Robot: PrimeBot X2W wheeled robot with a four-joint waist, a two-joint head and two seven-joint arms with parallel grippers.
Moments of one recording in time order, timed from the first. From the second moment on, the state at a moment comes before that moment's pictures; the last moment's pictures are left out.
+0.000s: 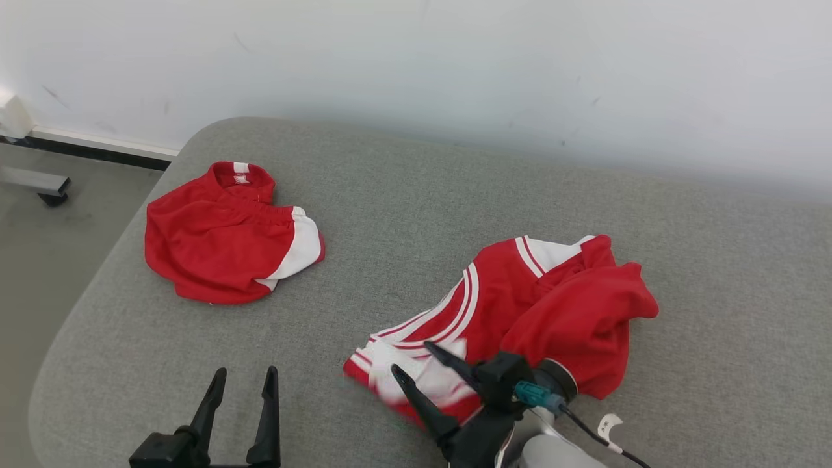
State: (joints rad) left arm -0.01 0.05 -0.06 0.20 -0.21 -0.09 -0.26; right arm -0.50 -0.05 0.83 0.72 0.46 0.13 -0.26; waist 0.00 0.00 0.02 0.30
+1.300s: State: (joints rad) left arm 0.03 0.06 0.02 0.14 -0.11 -0.10 -0.26; right arm 0.07 -0.08 -0.01 0.18 0.22 0.13 -0.26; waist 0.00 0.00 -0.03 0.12
